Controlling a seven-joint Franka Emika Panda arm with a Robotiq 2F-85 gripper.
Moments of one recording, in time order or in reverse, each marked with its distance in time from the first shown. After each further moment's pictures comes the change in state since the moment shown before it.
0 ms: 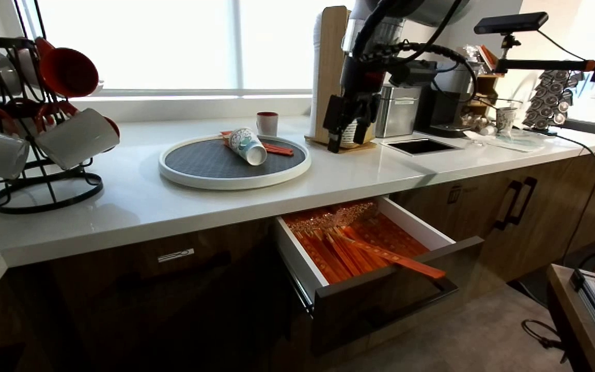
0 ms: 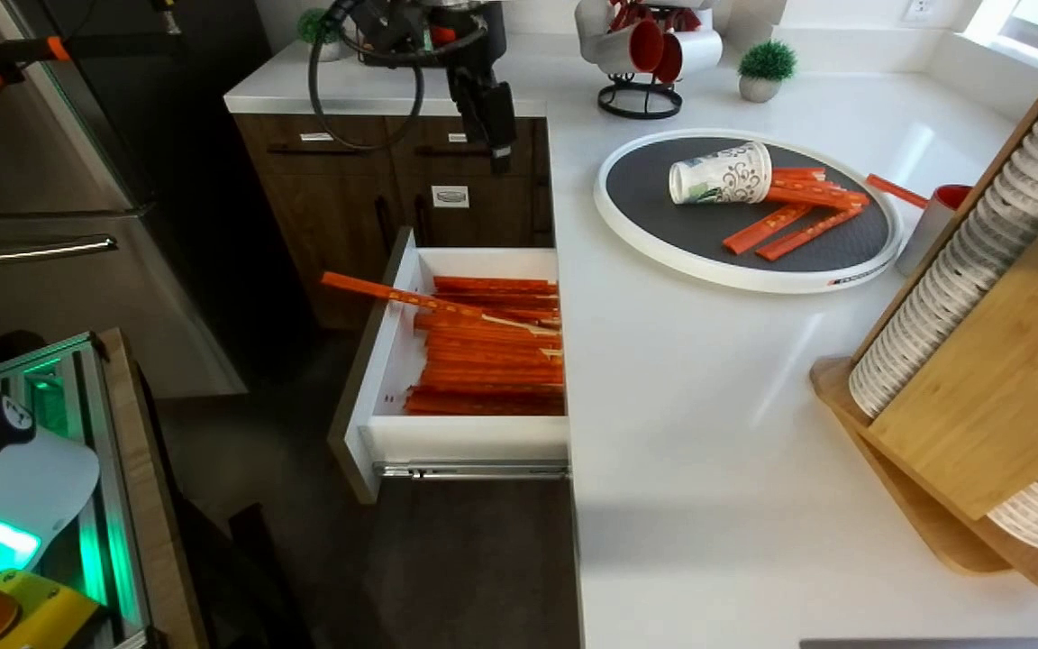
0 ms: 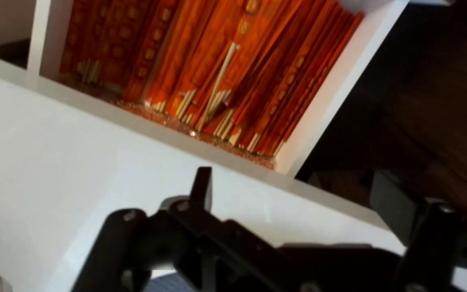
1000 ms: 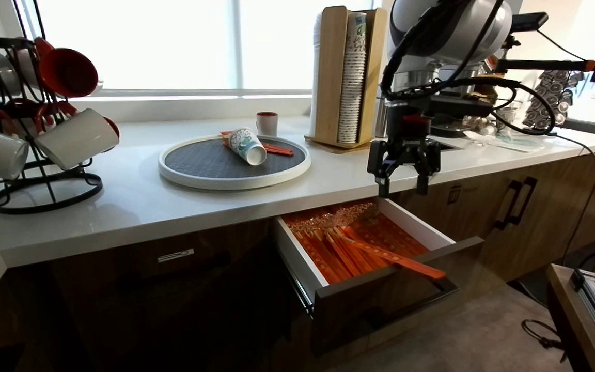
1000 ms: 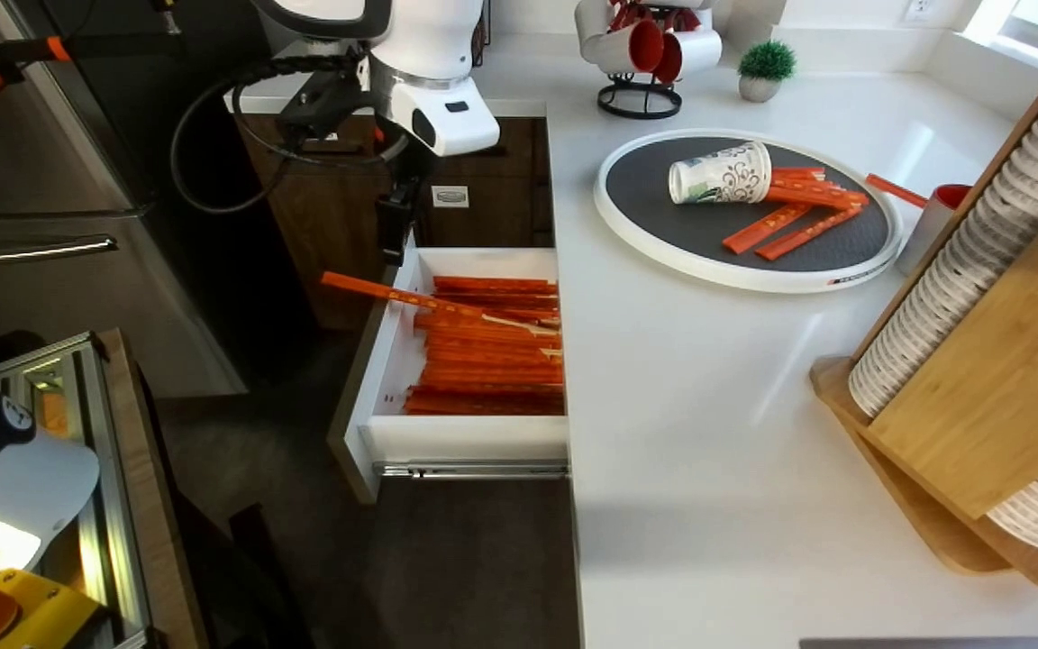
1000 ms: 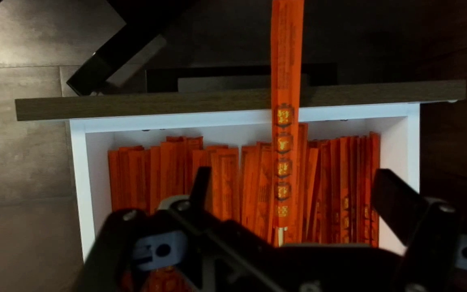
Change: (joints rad) arm 0.034 -0.054 -0.093 -0.193 0.102 -0.198 0.297
